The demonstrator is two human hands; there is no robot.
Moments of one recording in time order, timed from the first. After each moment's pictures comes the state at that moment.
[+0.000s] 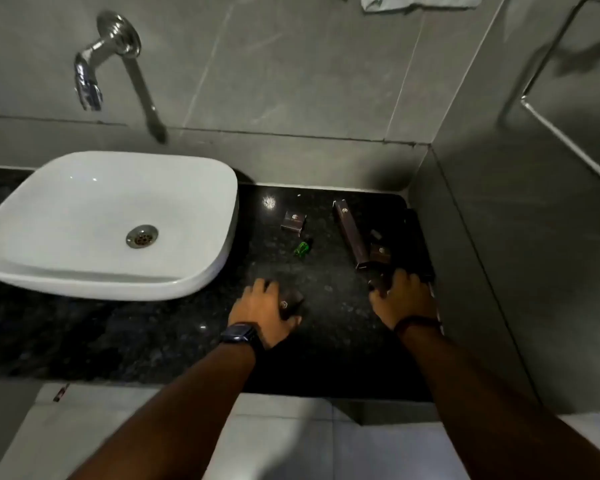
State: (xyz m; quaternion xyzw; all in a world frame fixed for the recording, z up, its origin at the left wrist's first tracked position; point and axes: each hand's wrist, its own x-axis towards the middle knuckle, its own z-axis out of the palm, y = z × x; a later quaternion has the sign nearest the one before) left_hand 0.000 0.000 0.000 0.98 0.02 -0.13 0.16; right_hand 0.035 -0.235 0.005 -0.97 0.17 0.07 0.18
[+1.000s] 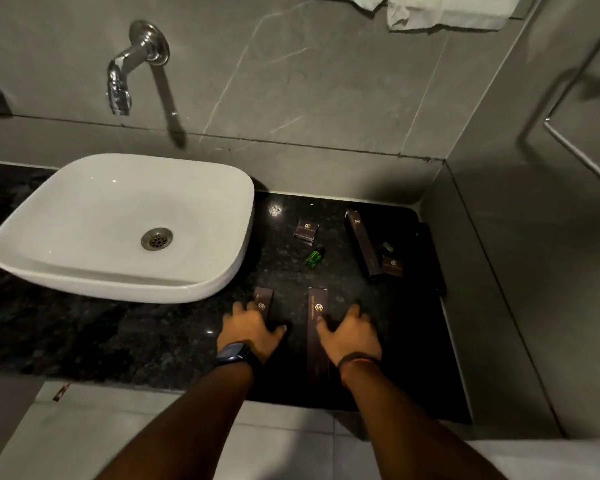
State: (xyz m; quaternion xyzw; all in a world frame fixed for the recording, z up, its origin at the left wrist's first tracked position) left_hand -0.011 0.029 -0.014 0.94 0.20 -0.17 0.20; right_hand 0.003 -0.136 -0.025 -0.95 0.19 0.12 0.21
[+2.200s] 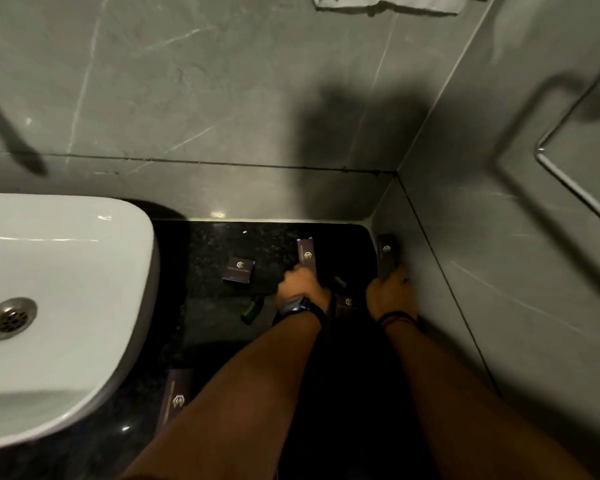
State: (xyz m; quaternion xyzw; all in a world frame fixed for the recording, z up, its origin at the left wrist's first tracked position) left_hand 0.202 -0.138 -0.006 0.92 0.12 -0.21 0.31; right_hand 0.184 -0.274 -0.011 -0.88 0.35 0.00 0.32
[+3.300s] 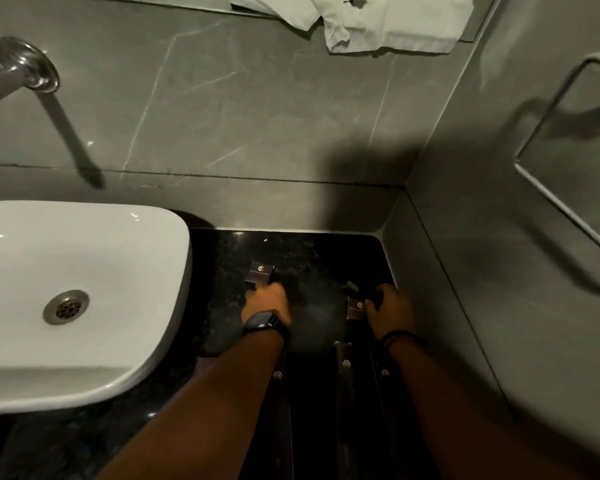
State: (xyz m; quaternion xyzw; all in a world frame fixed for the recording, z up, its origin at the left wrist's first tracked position) left_hand 0.162 -0.064 -0.009 0.97 0.10 -0.13 0.19; right_hand 0.155 -0.271 -0.028 -0.95 0.21 0.04 0.25
